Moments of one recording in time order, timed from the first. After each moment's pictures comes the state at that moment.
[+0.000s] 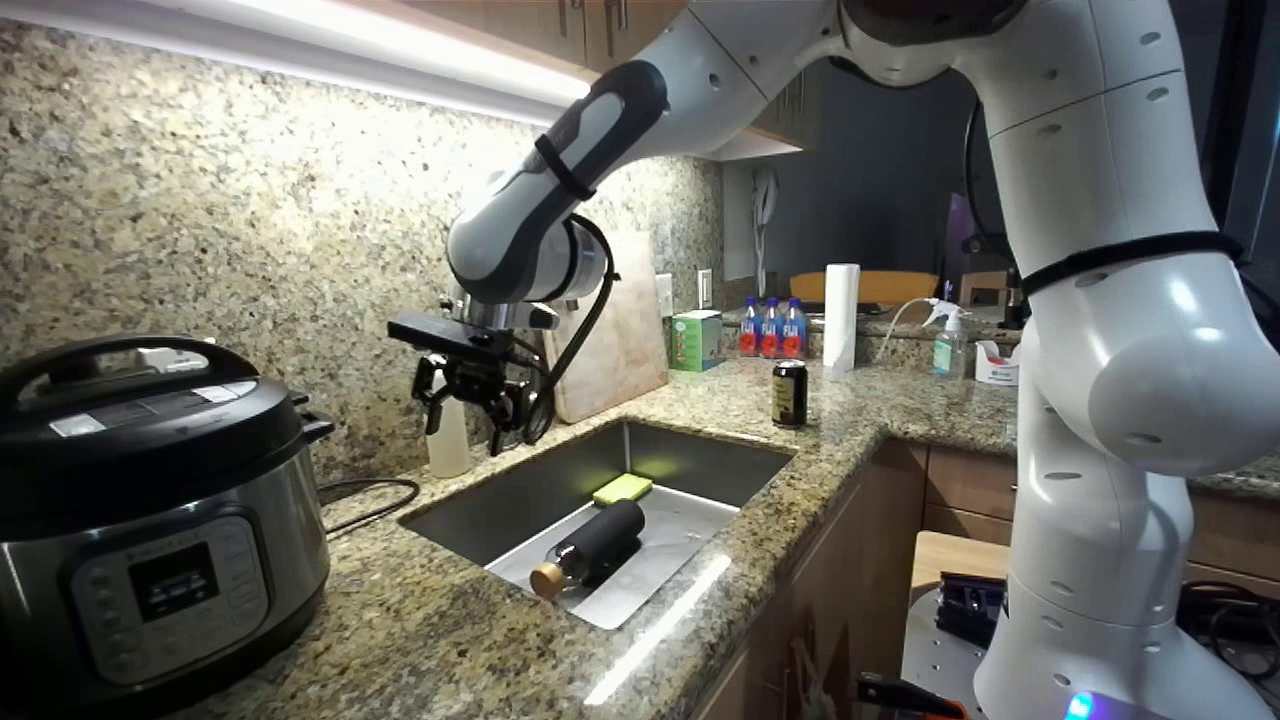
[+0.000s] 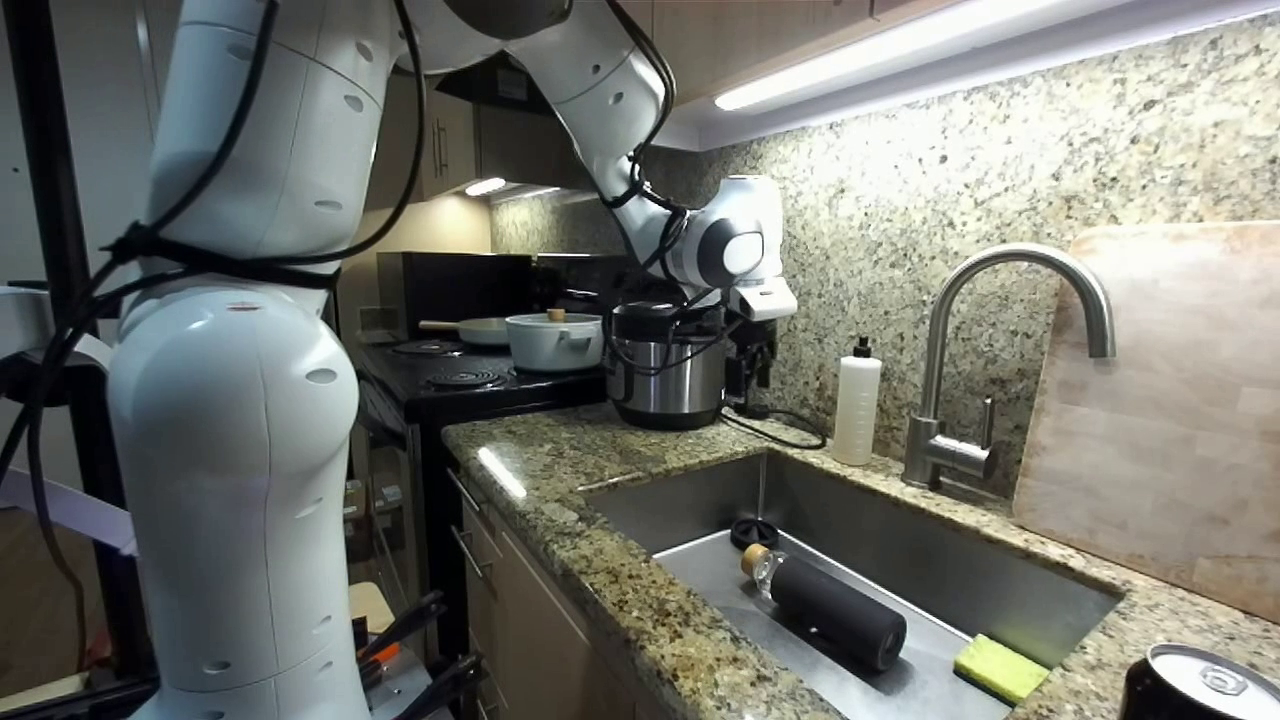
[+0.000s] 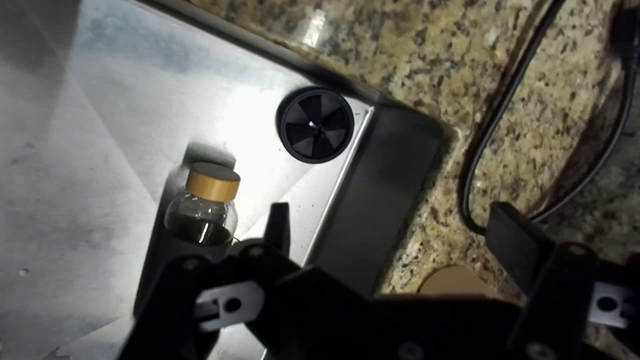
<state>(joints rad) 0.06 0.25 0.04 -2.02 0.13 2.55 1.30</state>
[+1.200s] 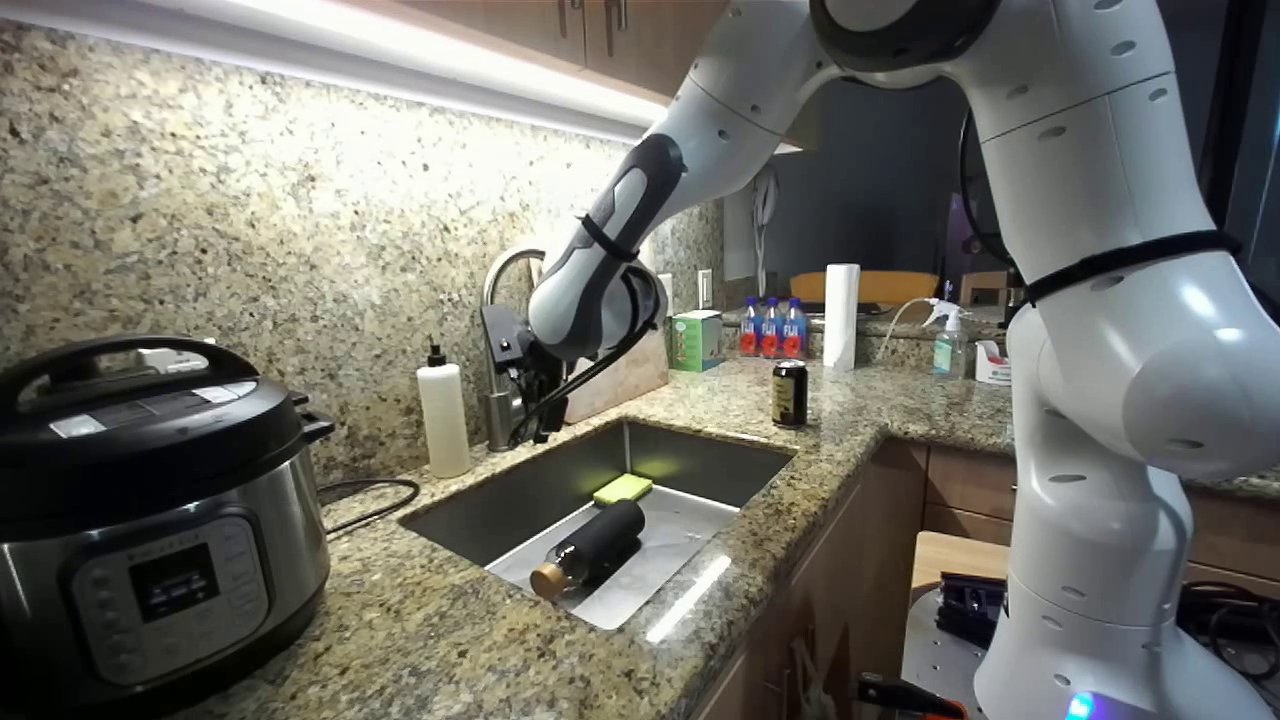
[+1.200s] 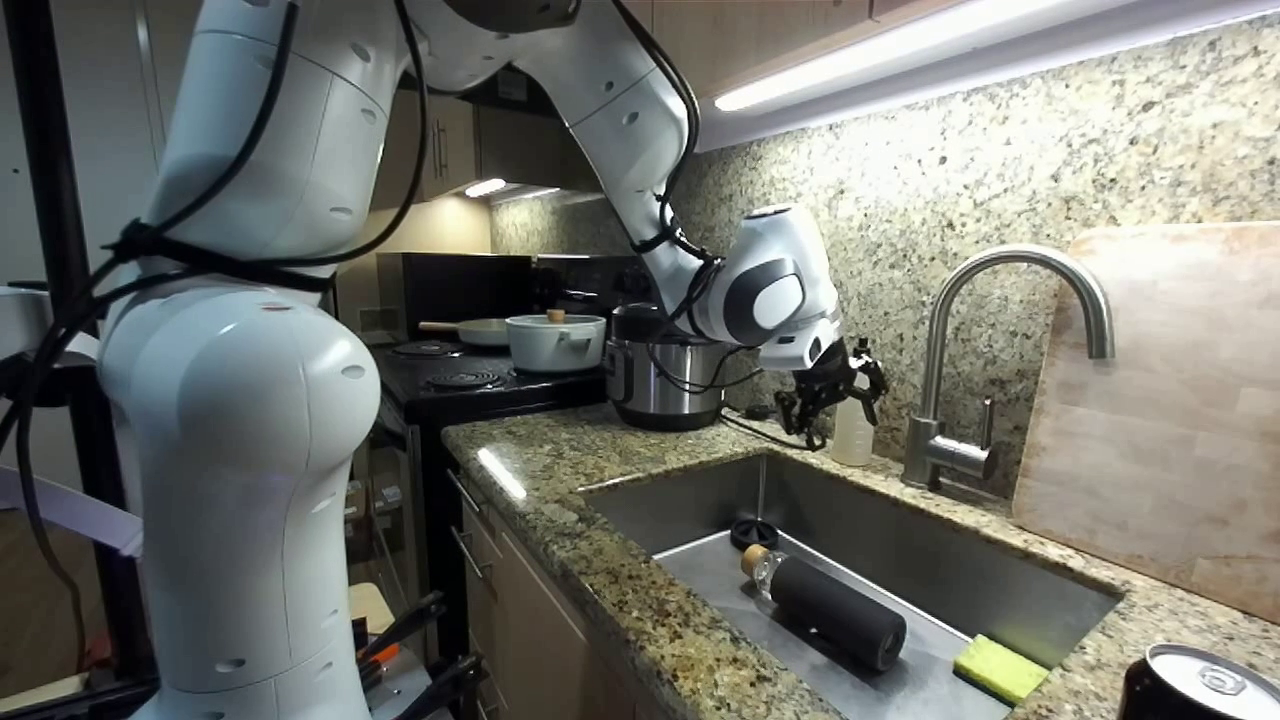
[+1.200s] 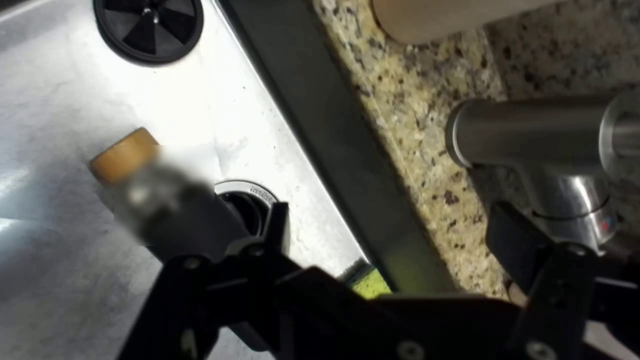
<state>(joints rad) 0.20 0.29 -0.30 -2.18 0.12 2.95 2.05</state>
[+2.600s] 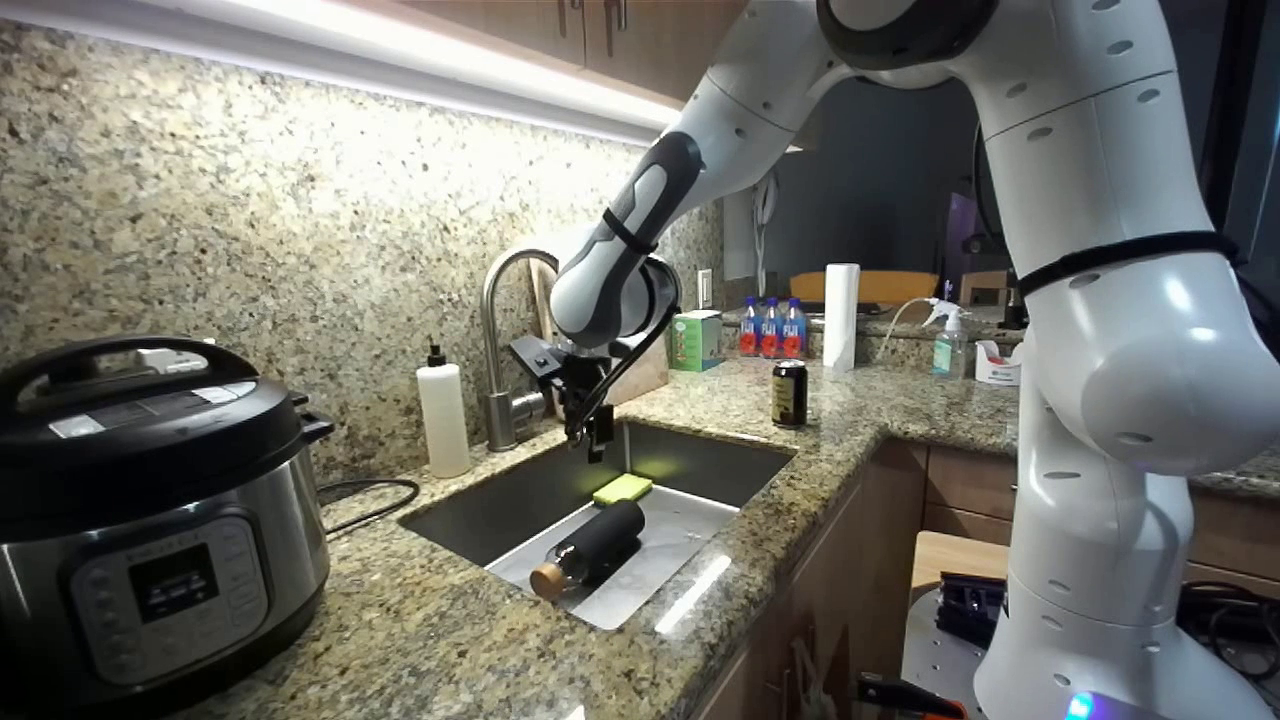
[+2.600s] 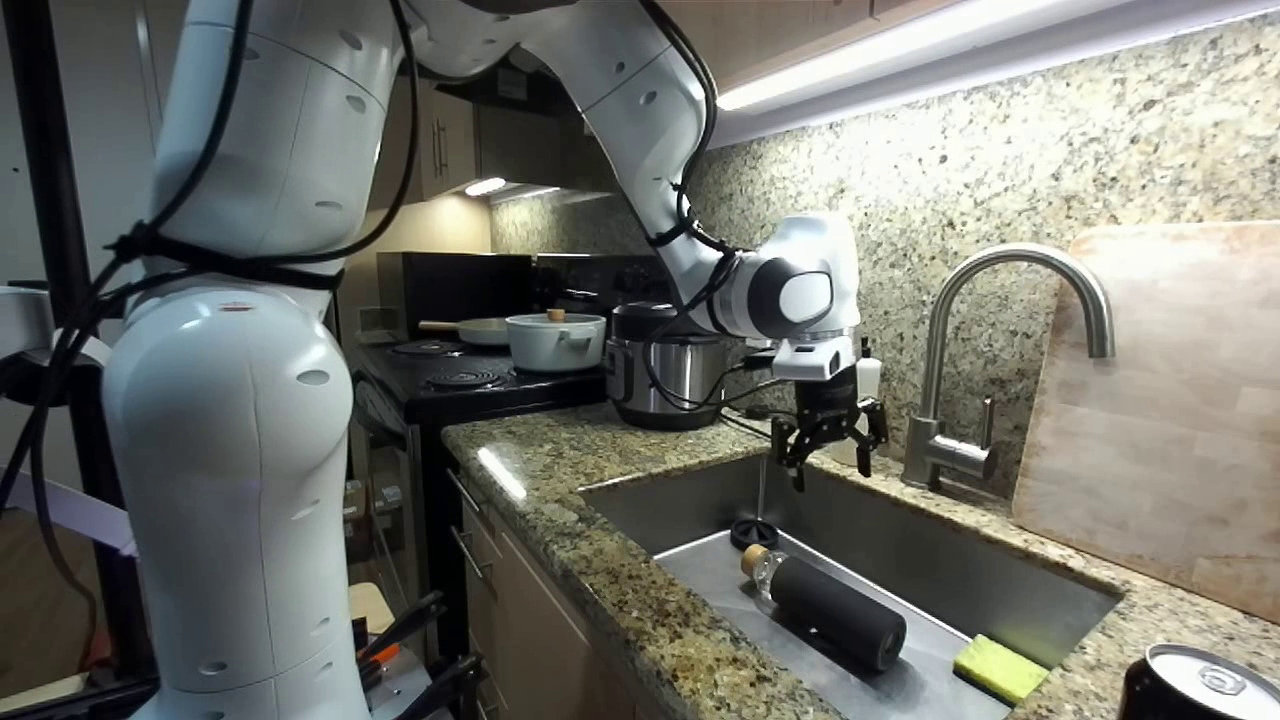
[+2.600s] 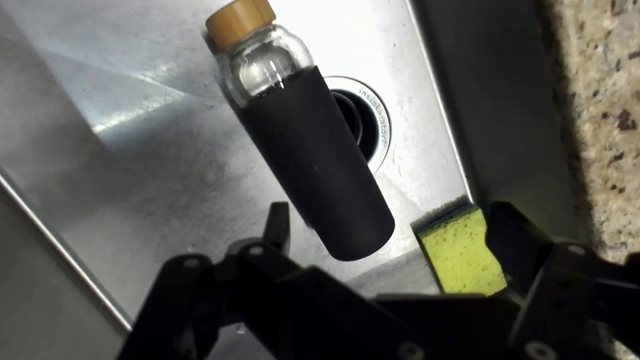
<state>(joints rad) 0.02 0.27 -0.18 -2.17 0.03 2.63 1.94</state>
